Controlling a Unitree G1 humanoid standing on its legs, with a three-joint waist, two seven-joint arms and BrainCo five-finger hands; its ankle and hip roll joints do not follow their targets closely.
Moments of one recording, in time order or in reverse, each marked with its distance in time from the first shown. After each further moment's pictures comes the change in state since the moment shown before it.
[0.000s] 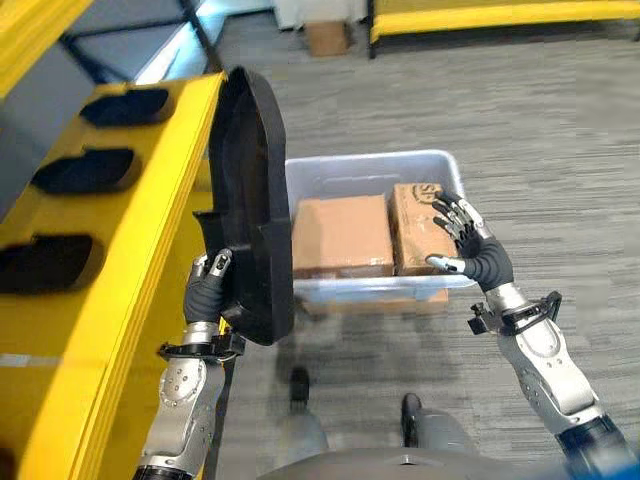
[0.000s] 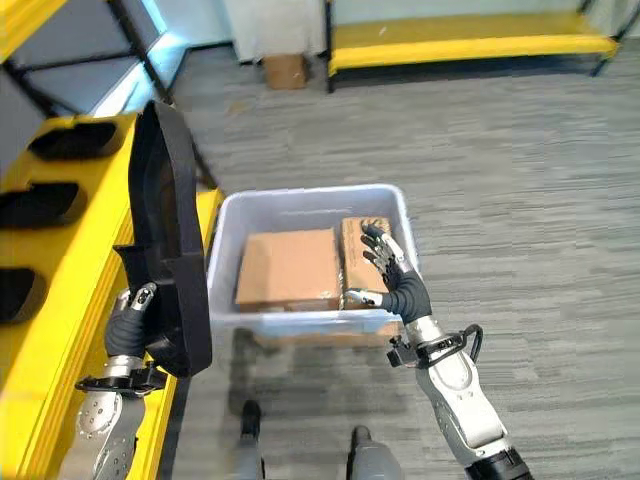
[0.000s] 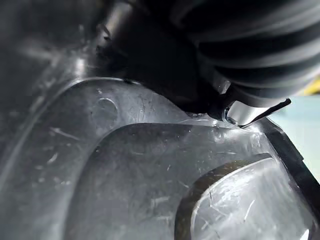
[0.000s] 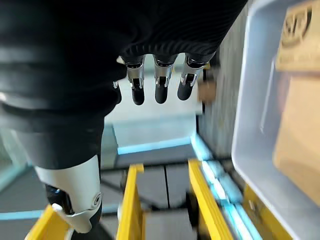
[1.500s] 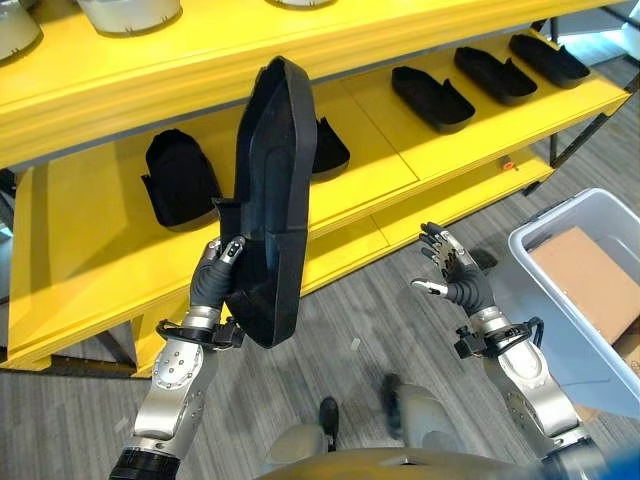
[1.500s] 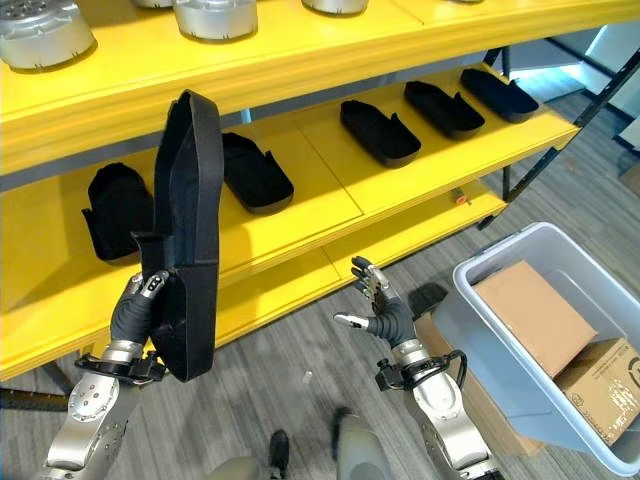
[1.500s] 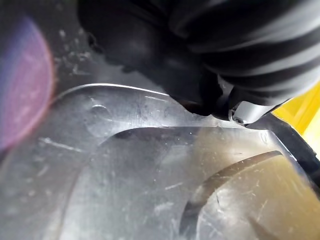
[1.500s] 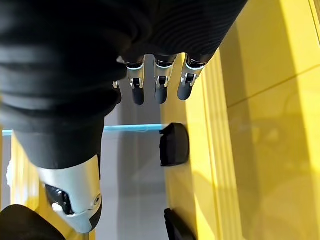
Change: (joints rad) left arm -0.084 0.067 -0.041 -0.010 0.051 0.009 -0.084; right arm 0.137 0.062 0.042 0.041 -0.056 0.048 0.020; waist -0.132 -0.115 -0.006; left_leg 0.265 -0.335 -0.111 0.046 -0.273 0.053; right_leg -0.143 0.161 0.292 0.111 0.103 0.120
